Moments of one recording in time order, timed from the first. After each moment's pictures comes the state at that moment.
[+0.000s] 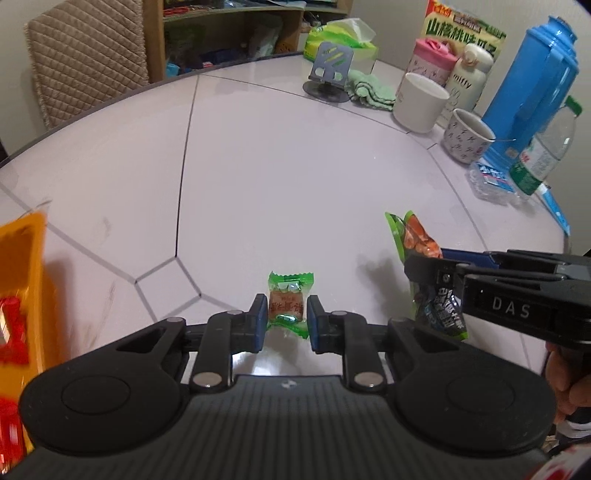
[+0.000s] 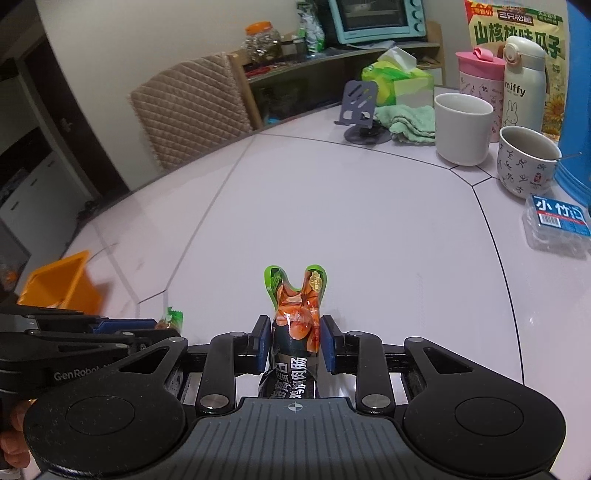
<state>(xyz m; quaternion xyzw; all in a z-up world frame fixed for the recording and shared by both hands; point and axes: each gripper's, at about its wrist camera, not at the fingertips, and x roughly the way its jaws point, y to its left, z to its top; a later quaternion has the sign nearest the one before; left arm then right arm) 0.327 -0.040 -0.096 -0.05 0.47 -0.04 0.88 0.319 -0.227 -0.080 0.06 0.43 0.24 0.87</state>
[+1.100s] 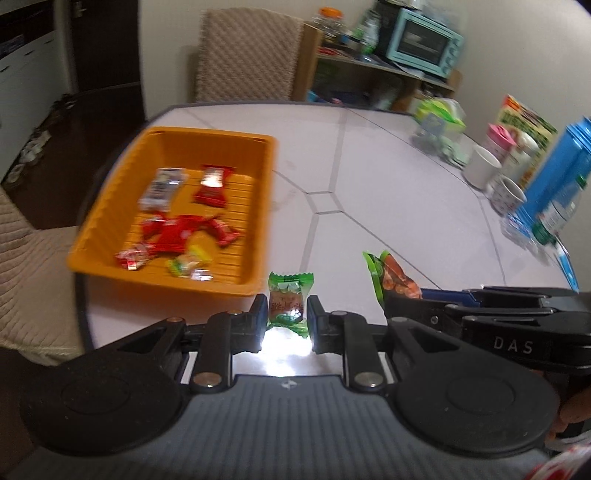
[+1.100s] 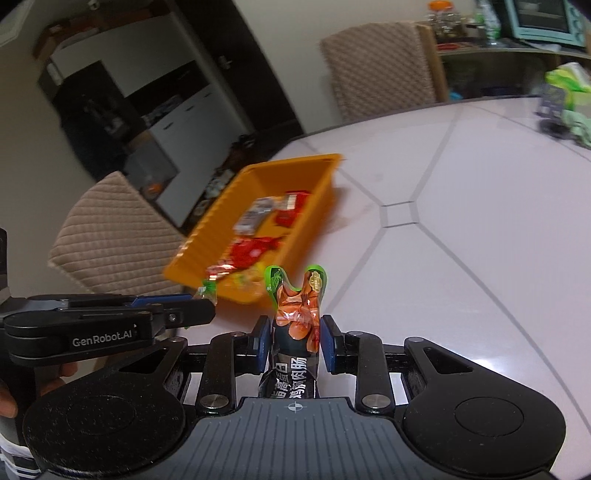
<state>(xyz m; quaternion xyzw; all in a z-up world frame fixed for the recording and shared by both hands) 0.087 0.016 -0.019 -0.15 0.40 0.15 0.89 0.161 -0.149 -0.029 0.03 0.43 0.48 0.76</state>
